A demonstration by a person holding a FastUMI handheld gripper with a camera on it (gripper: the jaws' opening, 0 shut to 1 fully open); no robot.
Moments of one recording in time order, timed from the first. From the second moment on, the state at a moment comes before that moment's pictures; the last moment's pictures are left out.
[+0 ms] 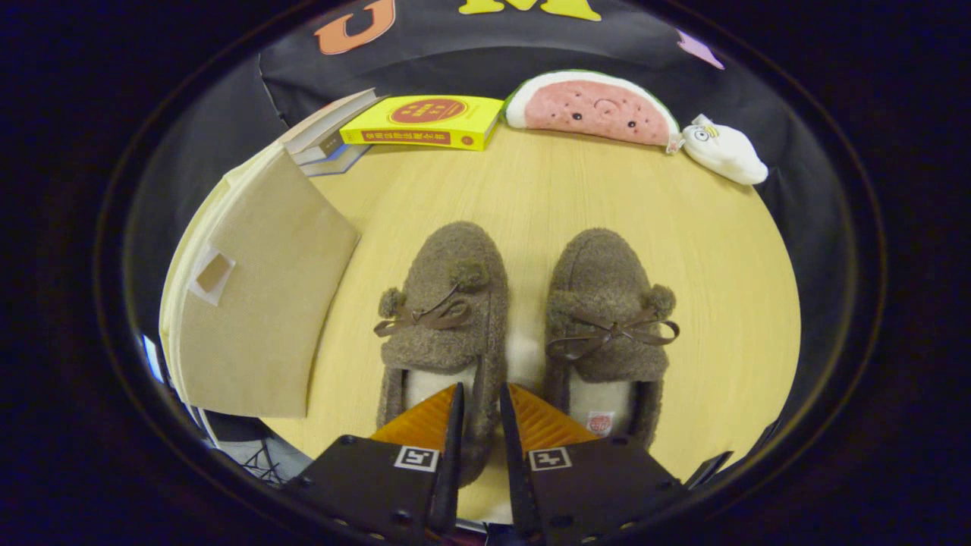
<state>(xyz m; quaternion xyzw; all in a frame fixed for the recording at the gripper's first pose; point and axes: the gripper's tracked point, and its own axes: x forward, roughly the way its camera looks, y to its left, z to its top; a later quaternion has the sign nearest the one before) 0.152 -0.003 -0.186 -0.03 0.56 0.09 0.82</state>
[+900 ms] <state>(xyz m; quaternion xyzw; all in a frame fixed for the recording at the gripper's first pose) 0.121 0.039 -0.076 0.10 0.51 0.12 0.84</state>
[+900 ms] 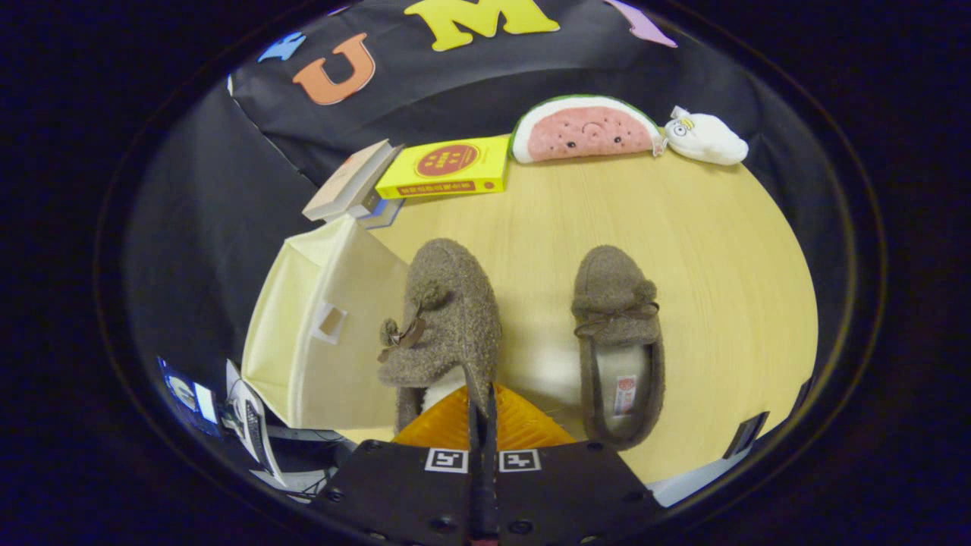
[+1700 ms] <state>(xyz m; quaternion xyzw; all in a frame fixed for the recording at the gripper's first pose) 0.136 0.254 -0.020 0.13 0.45 0.16 0.87</state>
